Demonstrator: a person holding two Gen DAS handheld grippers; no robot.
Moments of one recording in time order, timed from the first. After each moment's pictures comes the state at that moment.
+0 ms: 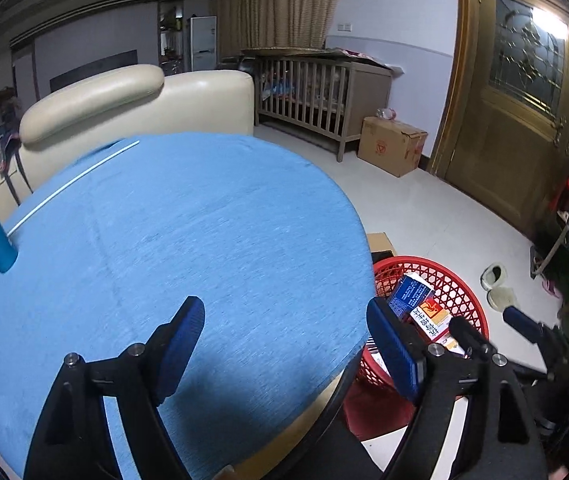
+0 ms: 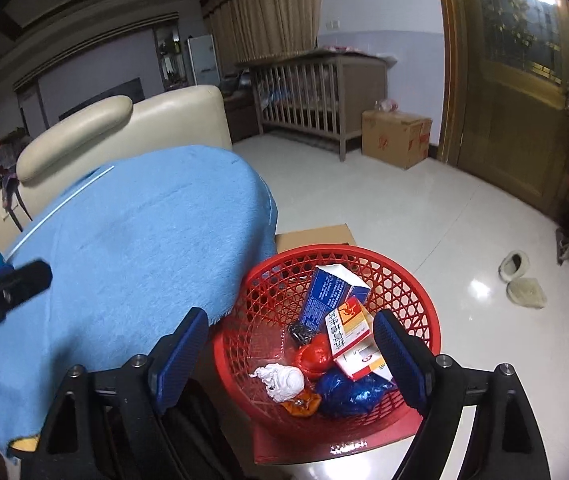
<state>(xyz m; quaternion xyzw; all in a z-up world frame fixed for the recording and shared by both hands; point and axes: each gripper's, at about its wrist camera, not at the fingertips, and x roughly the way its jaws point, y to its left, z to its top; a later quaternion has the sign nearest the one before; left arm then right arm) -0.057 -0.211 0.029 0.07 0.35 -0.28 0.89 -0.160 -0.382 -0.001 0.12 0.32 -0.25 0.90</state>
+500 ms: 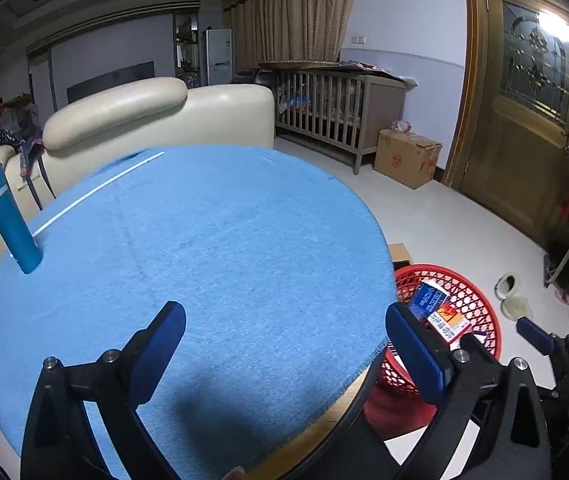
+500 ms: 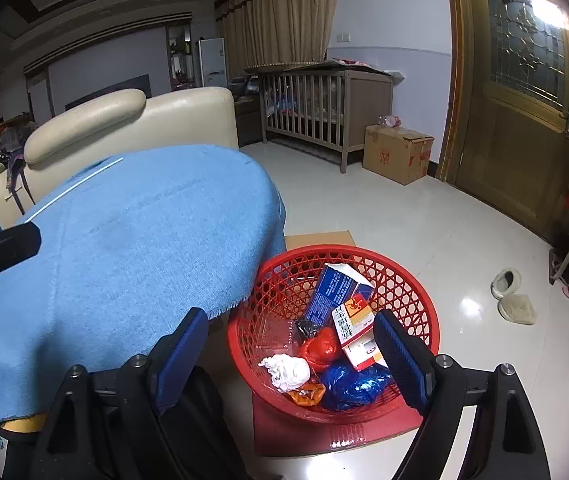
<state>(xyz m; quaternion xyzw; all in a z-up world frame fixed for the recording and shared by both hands) -0.064 -0.191 0.038 0.08 0.32 -0.25 0.91 -0.167 -0.355 0.007 0.09 0.32 -0.25 0.91</state>
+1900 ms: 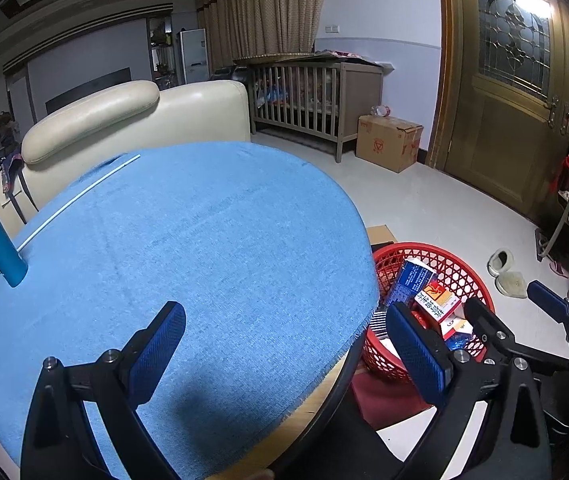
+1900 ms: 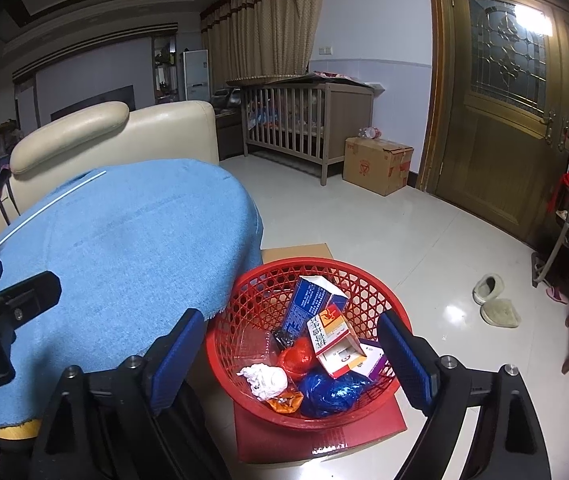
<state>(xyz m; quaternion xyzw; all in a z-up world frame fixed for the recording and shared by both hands) -0.080 -0.206 0.027 0.11 0.33 -0.29 0.89 -0.179 -0.360 0.016 0.08 0.30 -0.29 0.91</state>
